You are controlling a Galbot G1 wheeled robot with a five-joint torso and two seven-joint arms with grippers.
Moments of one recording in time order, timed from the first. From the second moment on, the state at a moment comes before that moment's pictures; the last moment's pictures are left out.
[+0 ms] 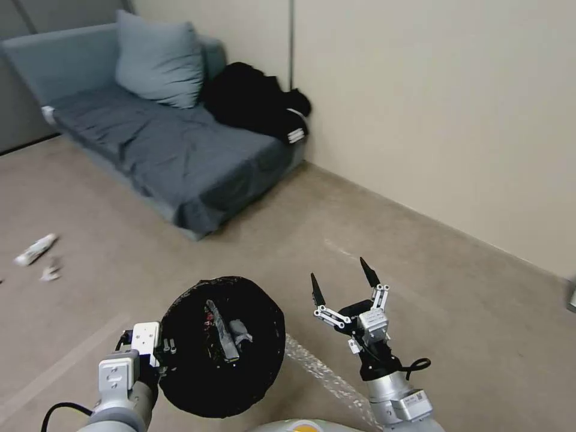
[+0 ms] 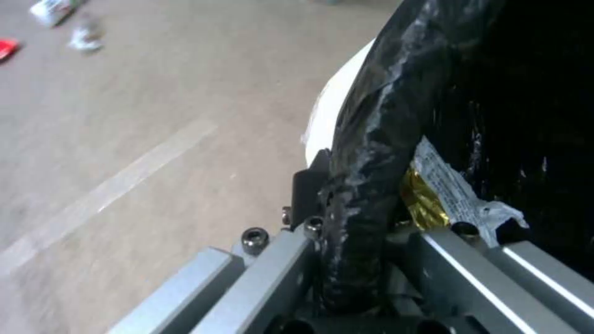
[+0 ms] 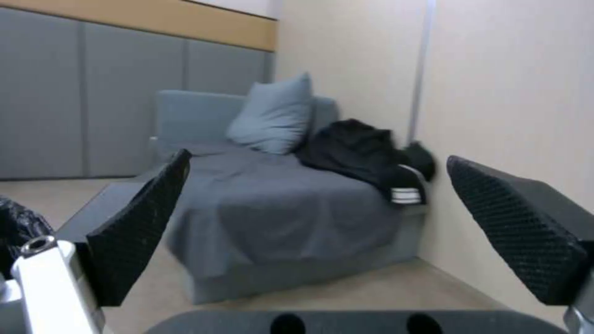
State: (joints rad) left arm 1.93 -1.35 -0.62 -2.49 -0.31 0.71 -0.33; right arm -1.71 1.38 0.24 2.09 -0.10 0.45 0.03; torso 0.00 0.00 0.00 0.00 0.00
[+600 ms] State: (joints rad) left arm 1.93 -1.36 -0.61 -2.49 -0.30 0.71 -0.33; right arm -1.71 1.38 0.24 2.09 -0.11 0.45 0.03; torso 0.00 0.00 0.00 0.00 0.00
